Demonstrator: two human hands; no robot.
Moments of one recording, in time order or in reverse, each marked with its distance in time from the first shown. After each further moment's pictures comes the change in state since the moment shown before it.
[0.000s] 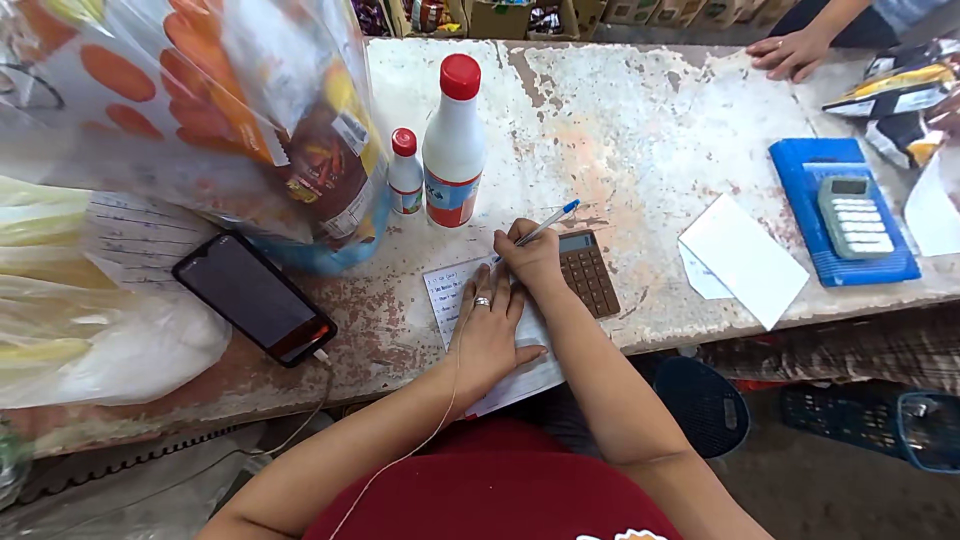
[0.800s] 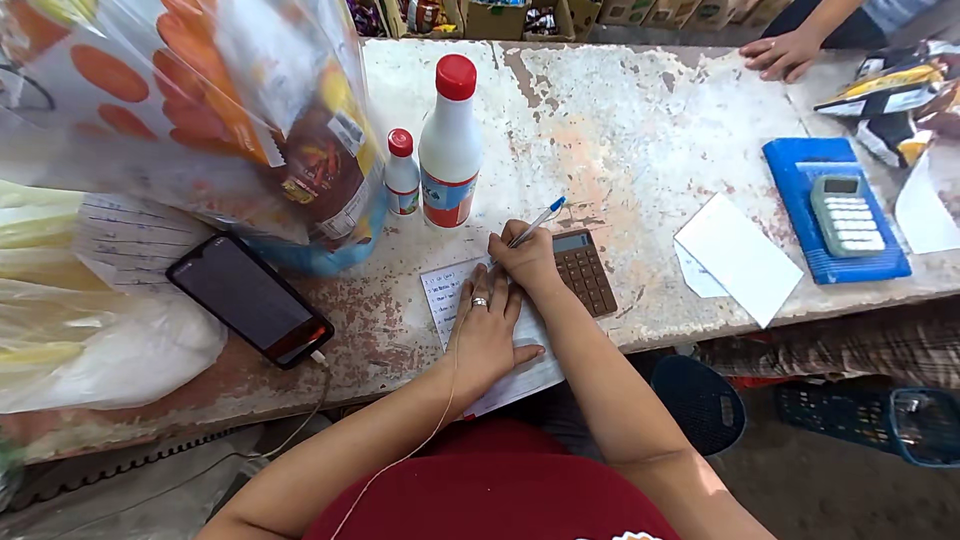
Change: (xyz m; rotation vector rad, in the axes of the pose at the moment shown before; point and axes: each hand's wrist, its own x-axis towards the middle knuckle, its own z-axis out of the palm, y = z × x) left_hand 0.000 0.000 0.002 0.001 0.011 0.003; right_hand 0.001 0.000 -0.001 -0.113 -0.054 0.006
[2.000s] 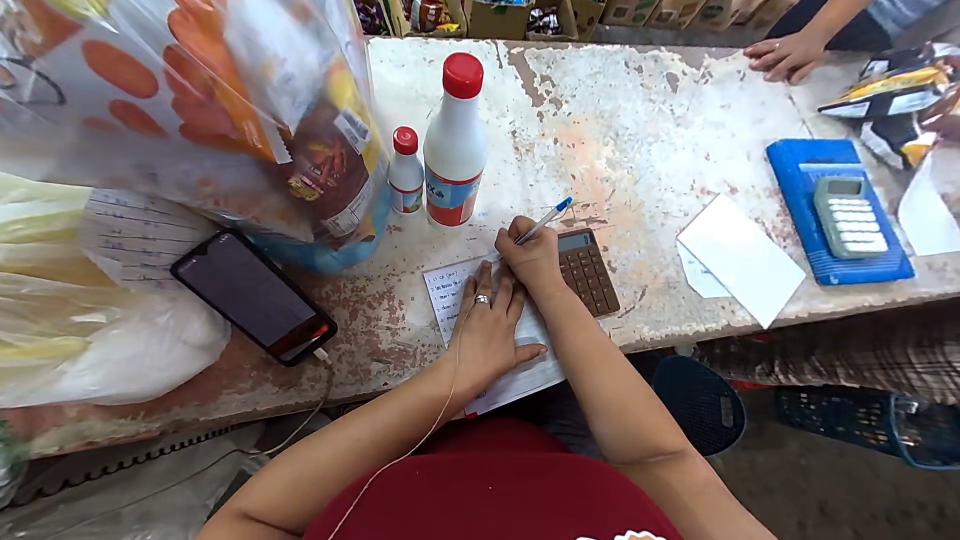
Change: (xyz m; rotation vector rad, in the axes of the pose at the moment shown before) left_hand 0.001 -0.003 0.001 0.004 -0.002 0.032; right_hand 0.000 0.004 0.002 0.017 0.057 -0.046
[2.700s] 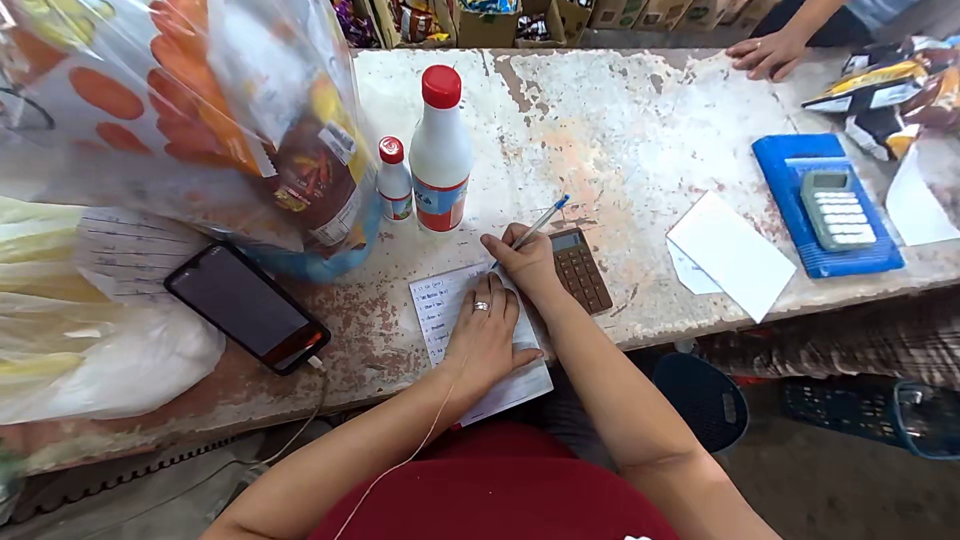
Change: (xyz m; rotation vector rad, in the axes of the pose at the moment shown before) left_hand -0.005 0.009 0.002 -0.016 0.085 -0.013; right_hand -0.007 -0.002 -0.009 0.186 -0.033 0.101
